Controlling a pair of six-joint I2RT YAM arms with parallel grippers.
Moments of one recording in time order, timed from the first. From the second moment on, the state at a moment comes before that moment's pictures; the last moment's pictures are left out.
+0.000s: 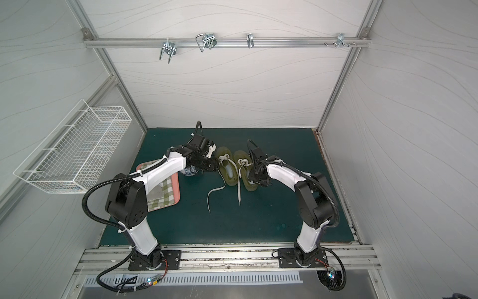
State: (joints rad) left arm -0.42 1.79 1.40 -0.67 0.22 -0.35; right arm 0.55 1.71 1.17 -0.68 -0.01 0.79
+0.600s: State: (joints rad) left arm -0.39 2.17 1.67 -0.53 0.30 -0.44; right arm 0.41 1.53 1.10 -0.69 -0.04 0.64
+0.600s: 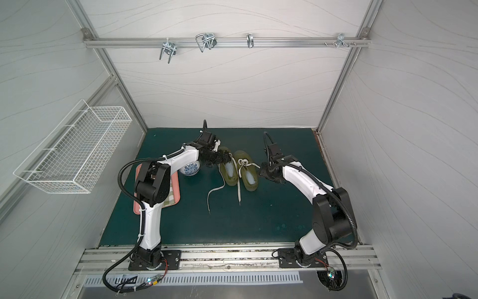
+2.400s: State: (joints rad) left arm -0.40 1.73 1.37 -0.62 0.31 -0.27; right arm 0.64 1.51 0.99 -0.72 -0.06 0.69
